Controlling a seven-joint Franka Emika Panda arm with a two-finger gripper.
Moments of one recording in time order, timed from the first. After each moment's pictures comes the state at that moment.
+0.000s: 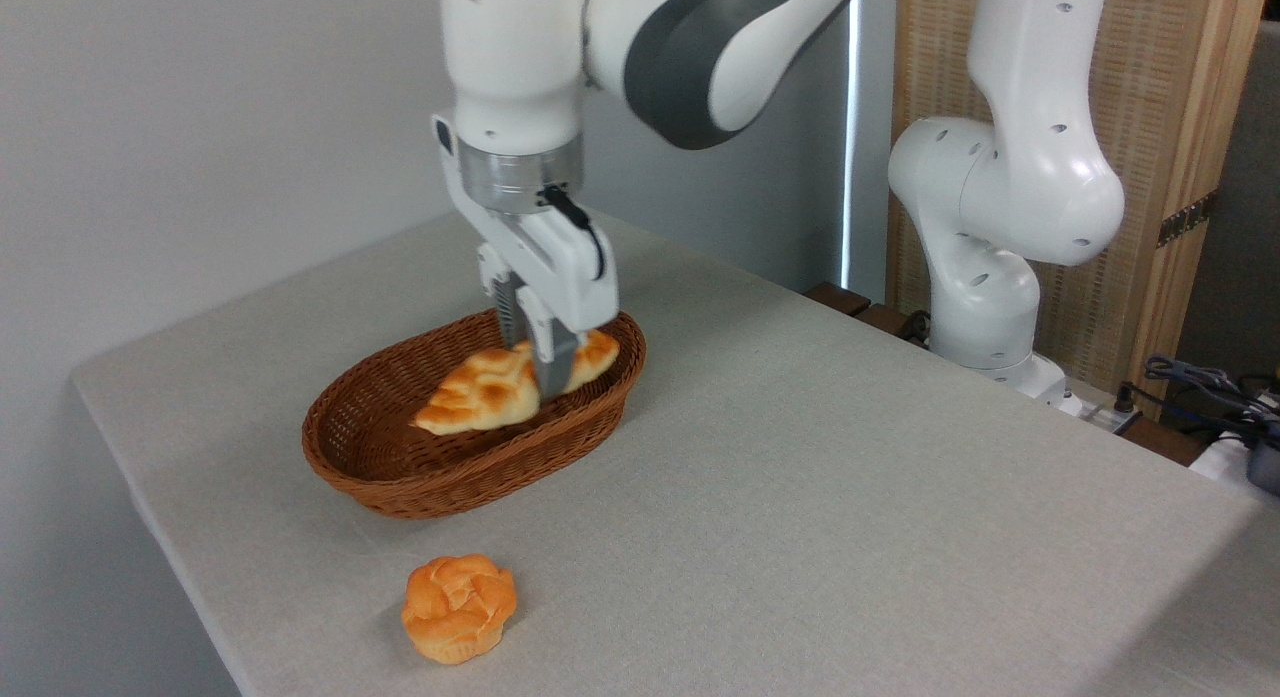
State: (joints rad) arm -0.13 -0.16 0.00 -2.08 -0.26 1.95 0.83
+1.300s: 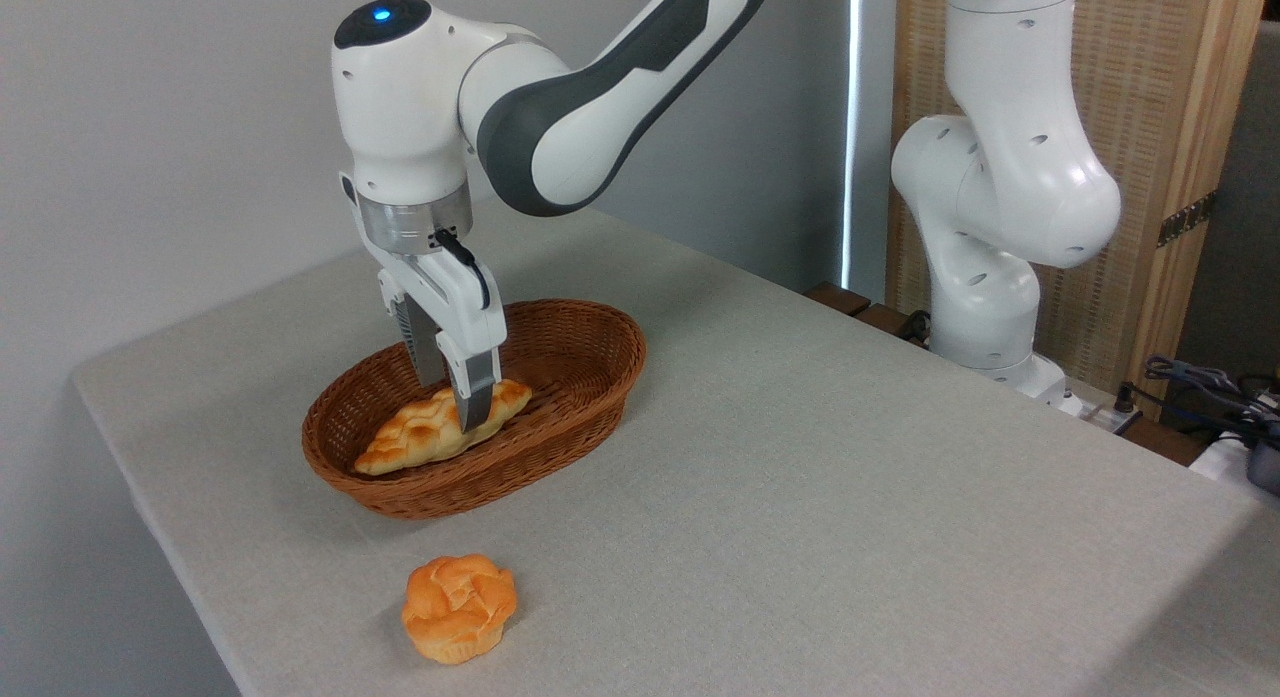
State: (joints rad) arm -0.19 0.06 -0.14 -1.99 -0.21 2.13 0.58
